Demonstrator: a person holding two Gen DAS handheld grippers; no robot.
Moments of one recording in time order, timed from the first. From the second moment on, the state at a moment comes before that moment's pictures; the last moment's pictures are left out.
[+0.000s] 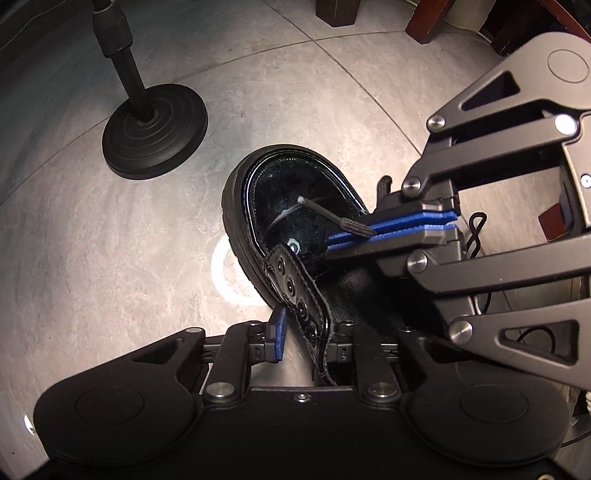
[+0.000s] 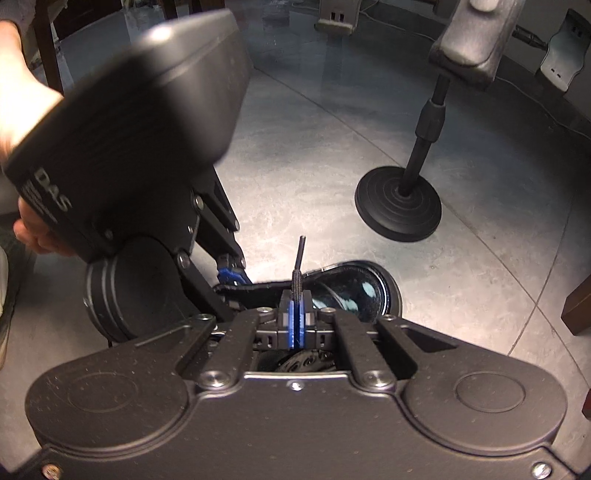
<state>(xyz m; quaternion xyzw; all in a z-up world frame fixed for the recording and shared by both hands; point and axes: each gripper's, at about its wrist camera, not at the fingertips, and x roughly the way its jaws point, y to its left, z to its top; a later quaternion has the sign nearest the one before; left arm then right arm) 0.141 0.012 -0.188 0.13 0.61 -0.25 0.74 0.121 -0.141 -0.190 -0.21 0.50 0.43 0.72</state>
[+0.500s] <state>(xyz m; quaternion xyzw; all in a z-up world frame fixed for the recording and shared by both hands) 0.153 0.023 -0.189 0.12 0.62 -0.20 0.75 0.127 -0.159 -0.205 -0.17 0.53 0.41 0.72</state>
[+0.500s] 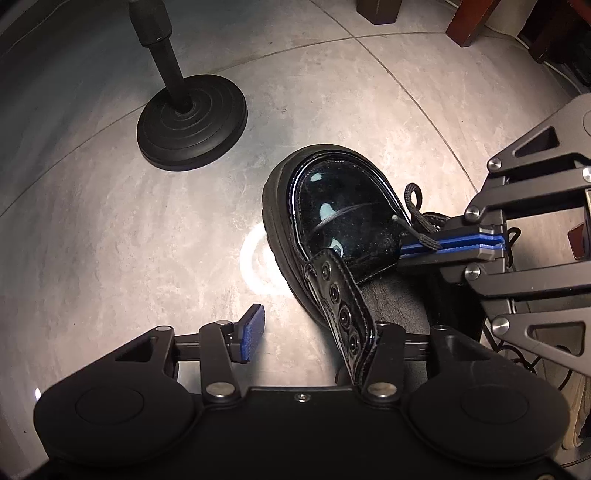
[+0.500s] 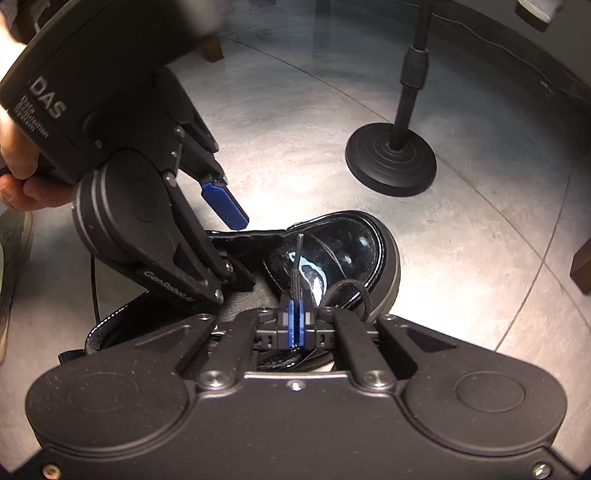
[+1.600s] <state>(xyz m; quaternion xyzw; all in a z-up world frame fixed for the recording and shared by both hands) 0.119 0.030 -0.186 0.07 0.55 -0.22 0.80 0.127 -0.166 -0.207 -0.11 0.55 0.38 0.73</state>
